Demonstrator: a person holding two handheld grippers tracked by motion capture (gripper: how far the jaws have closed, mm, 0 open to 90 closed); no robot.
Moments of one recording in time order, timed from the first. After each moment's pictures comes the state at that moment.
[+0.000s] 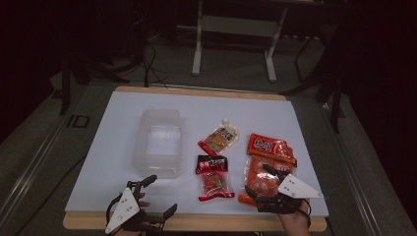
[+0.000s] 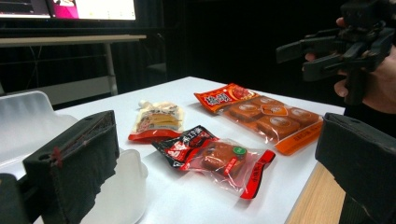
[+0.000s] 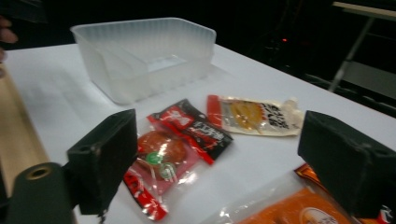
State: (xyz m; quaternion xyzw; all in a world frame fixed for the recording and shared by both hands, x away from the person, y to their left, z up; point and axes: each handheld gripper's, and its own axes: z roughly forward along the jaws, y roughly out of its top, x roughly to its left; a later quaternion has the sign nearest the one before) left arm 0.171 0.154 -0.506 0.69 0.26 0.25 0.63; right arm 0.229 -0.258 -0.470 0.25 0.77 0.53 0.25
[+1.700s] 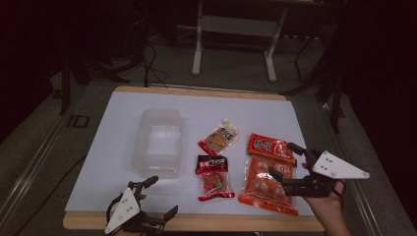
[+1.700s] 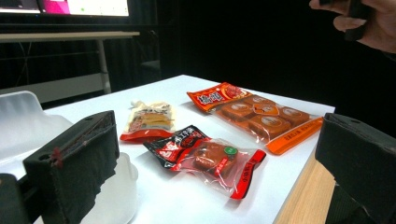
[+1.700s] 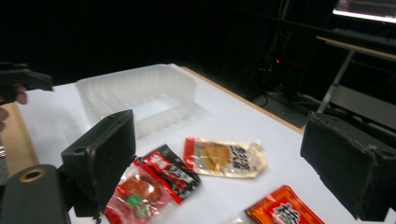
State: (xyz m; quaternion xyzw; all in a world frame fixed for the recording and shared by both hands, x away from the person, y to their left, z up) left arm 0.168 0.152 -0.500 0.69 0.26 0.24 0.63; right arm 0.240 -0.295 -0.374 0.24 0.75 0.55 0.26
